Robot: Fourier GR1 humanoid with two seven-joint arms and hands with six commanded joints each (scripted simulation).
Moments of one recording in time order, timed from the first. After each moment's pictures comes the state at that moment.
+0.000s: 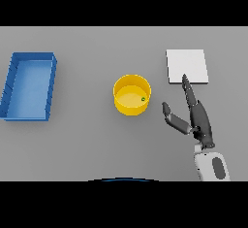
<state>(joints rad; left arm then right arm) -1.20 0.65 -0.47 -0.25 0.12 0.20 0.30 0.05 -0.06 0.14 -1.67 0.24 -0.02 -0.16</state>
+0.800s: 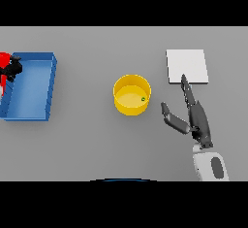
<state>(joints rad) -0.64 0.83 -0.60 -1.05 0.44 0.47 0.61 0.05 -0.05 0.14 -1.66 0.23 -0.03 -0.15</state>
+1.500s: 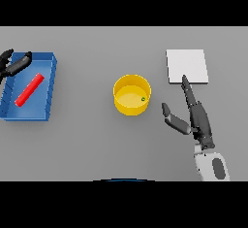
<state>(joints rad) -0.63 0.88 -0.66 -1.06 0.41 0.23 0.46 0.06 -0.07 0.14 -1.67 0.24 -0.02 -0.15</state>
